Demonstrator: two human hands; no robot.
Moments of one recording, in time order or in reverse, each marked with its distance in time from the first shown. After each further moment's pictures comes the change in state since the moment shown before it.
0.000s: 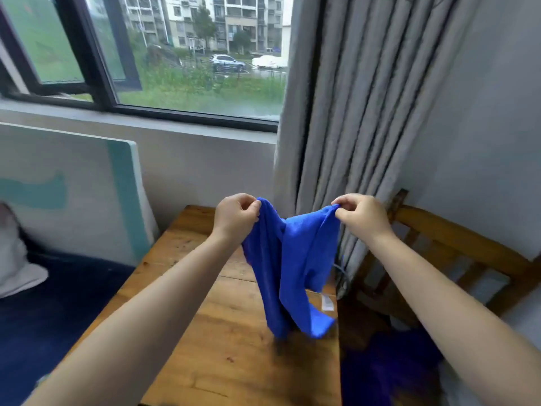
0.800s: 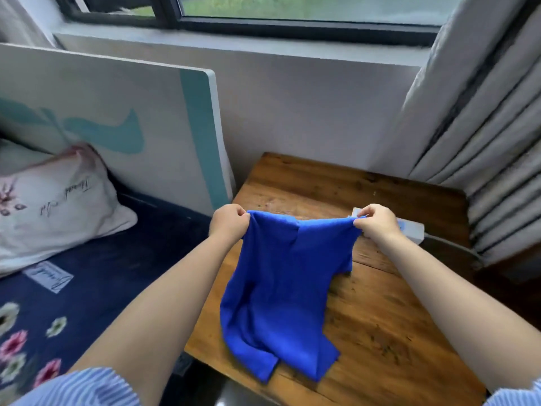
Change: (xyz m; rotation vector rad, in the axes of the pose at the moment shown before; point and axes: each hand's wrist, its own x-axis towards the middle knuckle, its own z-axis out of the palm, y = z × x) left_hand 0.092 -0.243 -0.144 0.541 -0.032 -0.527; right_hand 0.048 0.015 0.289 0.020 -0.360 0.444
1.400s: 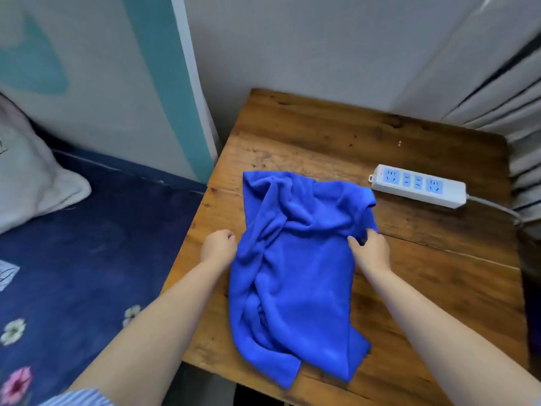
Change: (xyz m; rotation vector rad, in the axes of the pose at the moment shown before) left_hand 0.065 -0.133 0.094 0.275 -0.305 -0.112; right_hand 0.006 0.087 0.134 -0.250 0.019 0.282
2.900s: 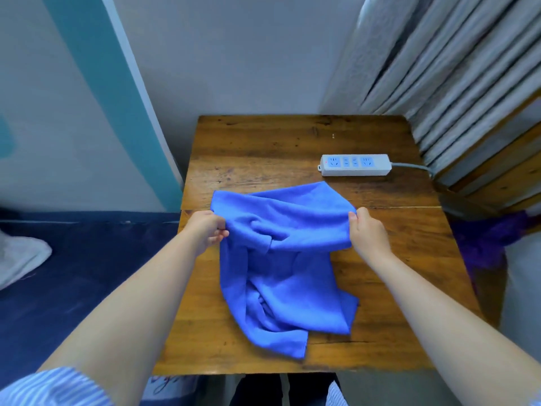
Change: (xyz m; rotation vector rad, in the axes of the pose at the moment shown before) left_hand -0.009 0.037 -0.067 -0.743 -0.345 -0.093; right_hand -0.085 0.001 -0.051 -0.109 0.258 -0.089
